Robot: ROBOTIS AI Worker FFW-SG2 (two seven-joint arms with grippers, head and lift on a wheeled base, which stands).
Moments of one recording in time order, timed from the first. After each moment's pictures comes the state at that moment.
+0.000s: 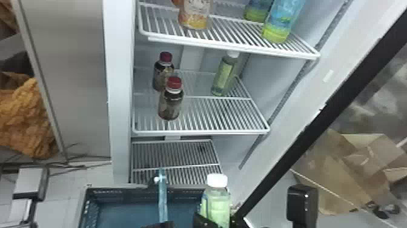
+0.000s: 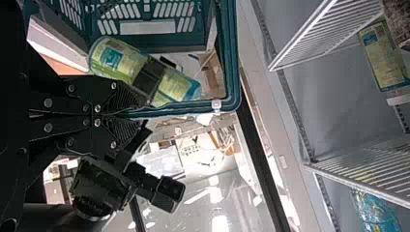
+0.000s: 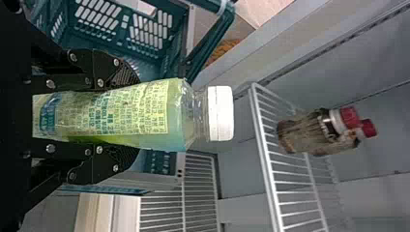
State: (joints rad) left arm 0.24 0.20 0.04 -2.10 1.43 1.43 -0.23; right arm 0.86 -0.08 -0.23 -2.75 -0.48 1.05 0.23
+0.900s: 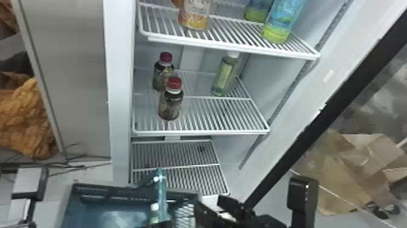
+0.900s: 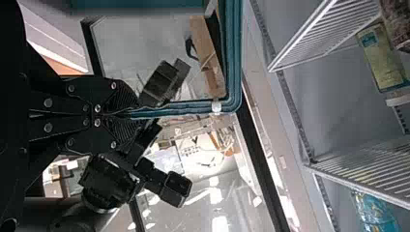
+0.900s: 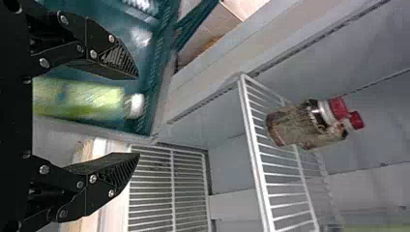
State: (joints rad) left arm 0.24 0.20 0.04 -2.10 1.43 1.43 -0.23; right arm 0.81 -0.07 -0.24 -2.70 -0.45 0.99 0.25
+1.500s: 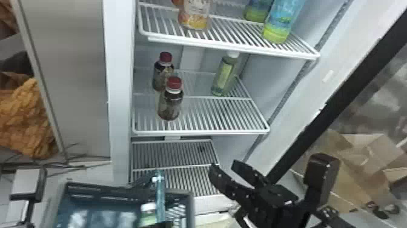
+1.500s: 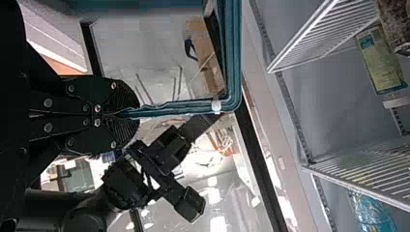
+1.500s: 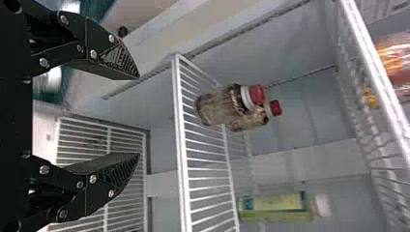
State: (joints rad) left arm 0.24 0.20 0.04 -2.10 1.43 1.43 -0.23; right arm 0.73 -0.07 -0.27 -2.67 -0.41 0.82 0.26
